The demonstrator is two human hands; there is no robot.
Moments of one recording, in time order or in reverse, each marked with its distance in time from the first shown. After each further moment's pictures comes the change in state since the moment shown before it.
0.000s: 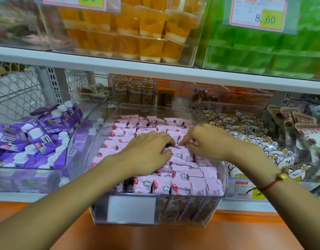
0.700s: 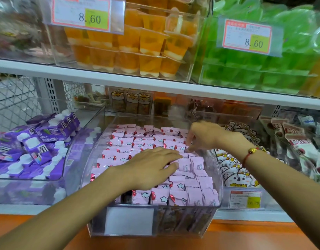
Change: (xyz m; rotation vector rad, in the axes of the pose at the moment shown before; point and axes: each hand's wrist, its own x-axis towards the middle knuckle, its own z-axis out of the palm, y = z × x) left_hand 0.002 0.001 0.009 -0.055 -0.202 0.100; right_hand 0.040 0.031 -0.012 -0.092 -0.142 0.151
